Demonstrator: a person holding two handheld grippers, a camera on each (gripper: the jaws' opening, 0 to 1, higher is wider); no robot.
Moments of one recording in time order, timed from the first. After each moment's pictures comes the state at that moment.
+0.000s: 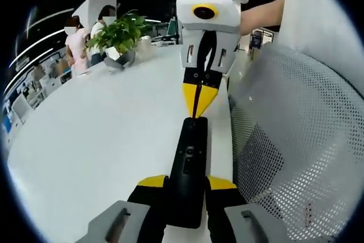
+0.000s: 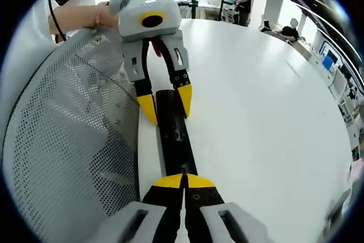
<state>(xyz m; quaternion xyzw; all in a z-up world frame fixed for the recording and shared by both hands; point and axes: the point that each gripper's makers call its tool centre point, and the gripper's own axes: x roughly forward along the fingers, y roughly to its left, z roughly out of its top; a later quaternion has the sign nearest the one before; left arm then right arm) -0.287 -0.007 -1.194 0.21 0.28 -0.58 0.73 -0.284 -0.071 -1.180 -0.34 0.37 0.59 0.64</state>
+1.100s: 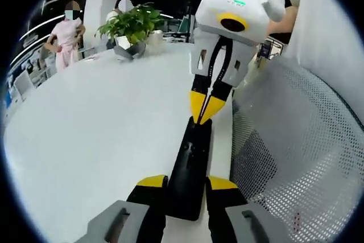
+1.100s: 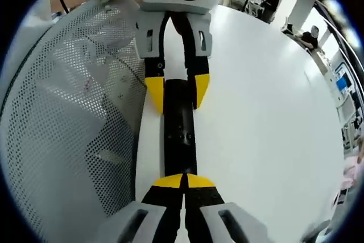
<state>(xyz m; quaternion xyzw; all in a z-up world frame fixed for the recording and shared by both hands) -0.288 0.002 -1.190 0.17 0.32 -0.57 0.74 -0.285 -0.064 -1.186 -0.43 0.37 0.59 0.57</state>
